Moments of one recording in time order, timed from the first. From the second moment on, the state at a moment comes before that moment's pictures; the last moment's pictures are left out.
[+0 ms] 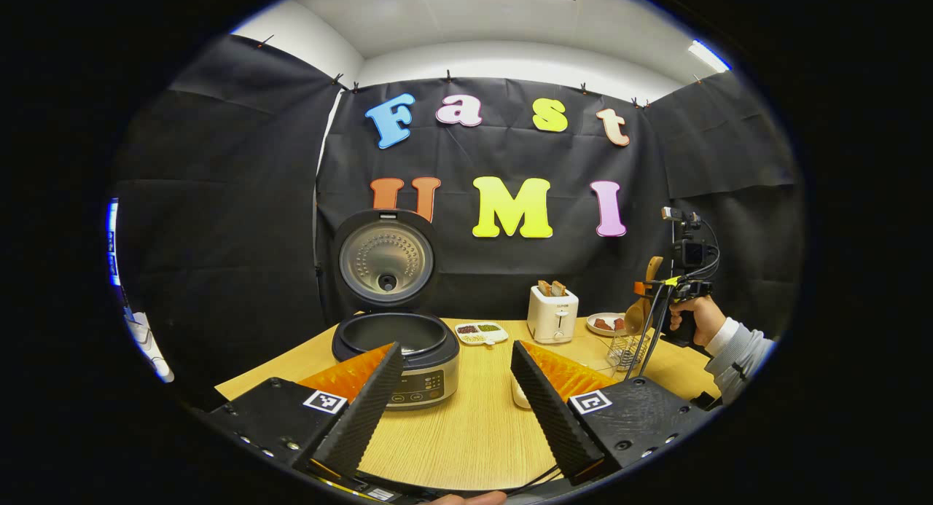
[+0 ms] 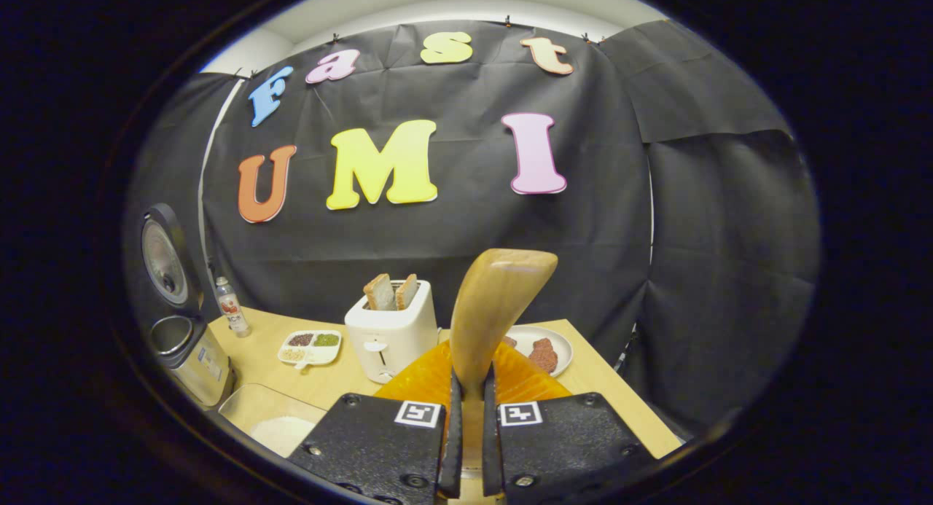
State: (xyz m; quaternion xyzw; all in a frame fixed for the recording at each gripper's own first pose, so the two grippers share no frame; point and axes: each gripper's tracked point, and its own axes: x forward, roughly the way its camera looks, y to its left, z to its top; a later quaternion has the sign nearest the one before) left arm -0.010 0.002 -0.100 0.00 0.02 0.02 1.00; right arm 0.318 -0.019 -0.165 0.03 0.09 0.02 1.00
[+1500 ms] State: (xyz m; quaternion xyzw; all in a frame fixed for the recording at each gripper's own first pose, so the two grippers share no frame) left arm 0.092 0.080 0.054 0.04 -0.06 0.08 0.99; right arm 0.097 -0.013 -0.055 0.05 0.00 0.04 1.00
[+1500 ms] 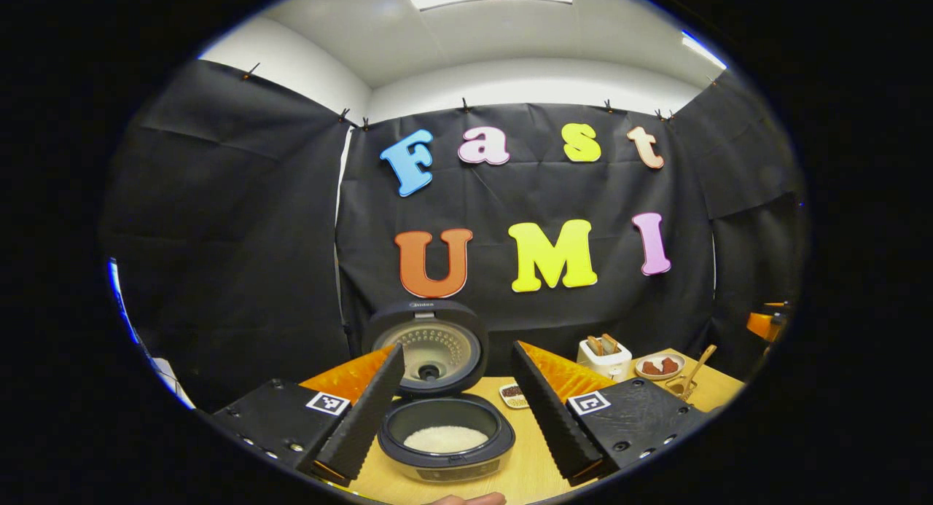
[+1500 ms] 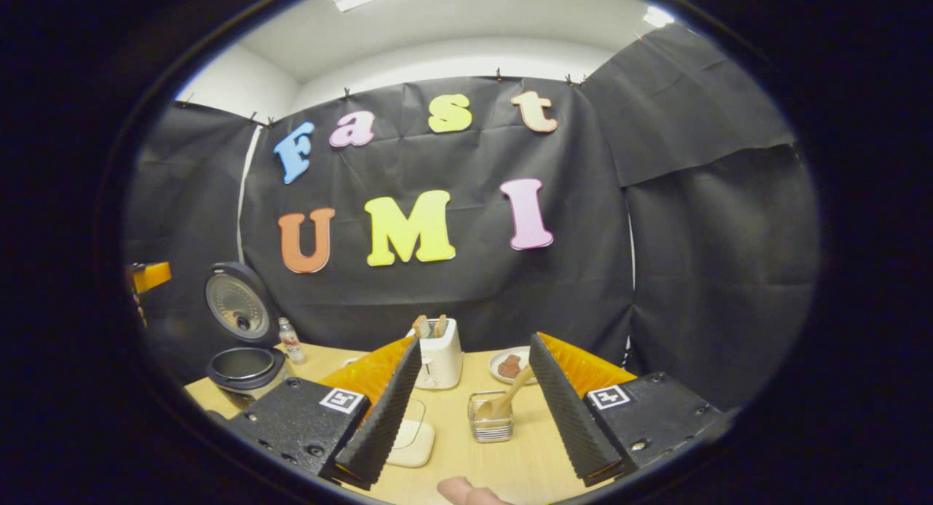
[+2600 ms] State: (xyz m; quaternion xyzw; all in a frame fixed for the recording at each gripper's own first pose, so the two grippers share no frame) left arm 0.340 0.192 0.060 0.01 -0.01 0.13 0.99; right arm 0.096 0.016 -0.099 0.03 0.01 0.09 1.00
